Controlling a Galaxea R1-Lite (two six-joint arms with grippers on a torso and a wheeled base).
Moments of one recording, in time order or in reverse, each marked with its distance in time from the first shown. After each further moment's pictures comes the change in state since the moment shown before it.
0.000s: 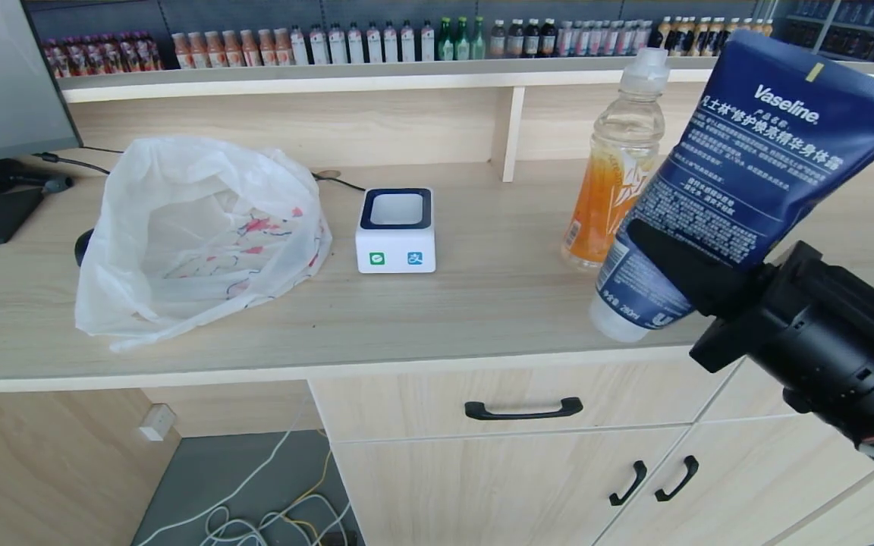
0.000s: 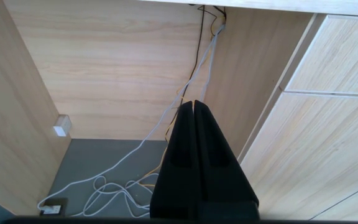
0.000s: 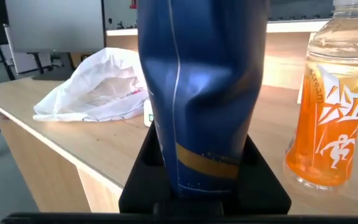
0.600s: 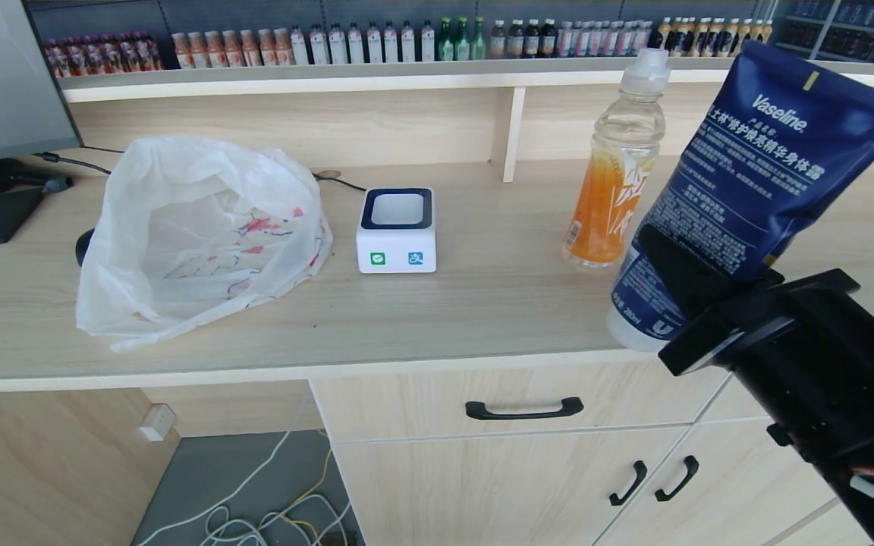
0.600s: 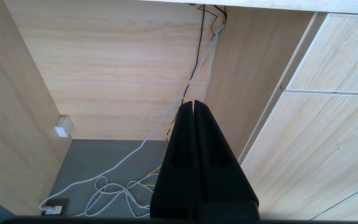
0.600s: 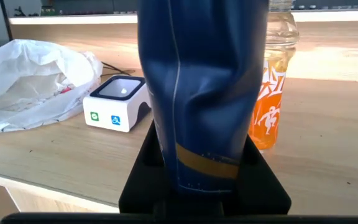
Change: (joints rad) left arm 0.000 0.000 0.000 0.000 0.000 0.008; right arm 0.227 0.004 -0.003 -0.010 -0.556 -0.212
